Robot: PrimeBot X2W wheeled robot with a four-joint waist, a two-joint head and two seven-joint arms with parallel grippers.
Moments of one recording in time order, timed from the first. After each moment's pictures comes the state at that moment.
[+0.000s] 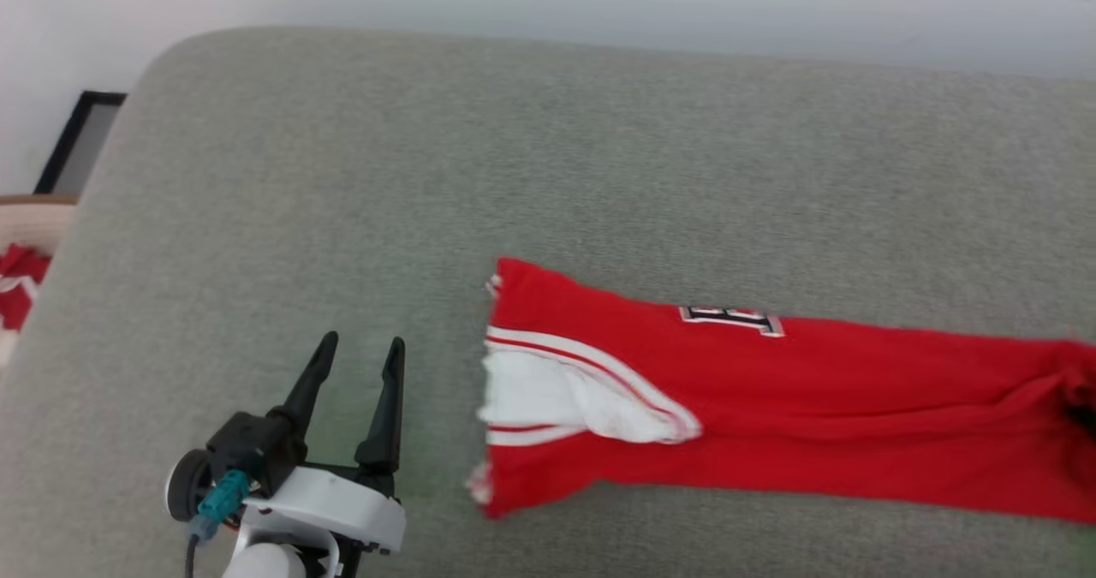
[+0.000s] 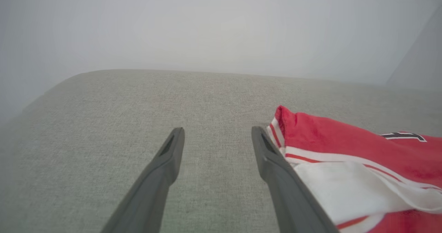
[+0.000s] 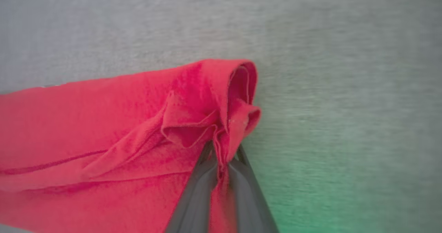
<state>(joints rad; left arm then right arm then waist) -0.16 0.14 -0.09 0.23 -0.24 -0.13 -0.26 -0.20 -0.51 -0.11 0.31 0.74 0.13 0.61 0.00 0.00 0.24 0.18</state>
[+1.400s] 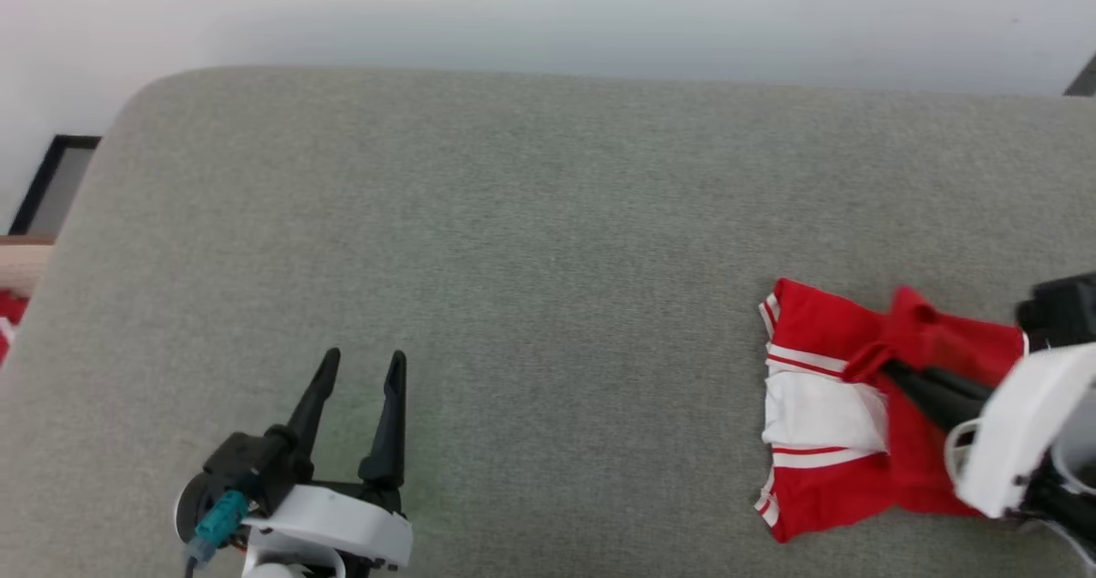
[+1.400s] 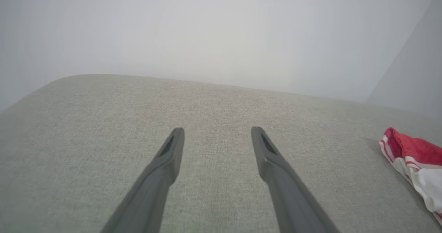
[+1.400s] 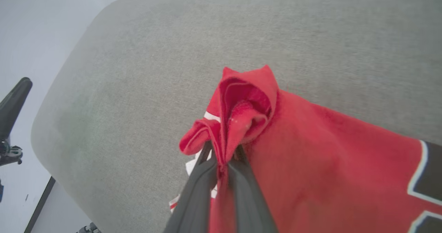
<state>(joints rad) -0.12 0.11 -0.07 0.20 -0.27 -0.13 -0.26 -0.20 -0.42 0.08 -0.14 0.78 0.13 0.75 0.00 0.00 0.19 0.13</state>
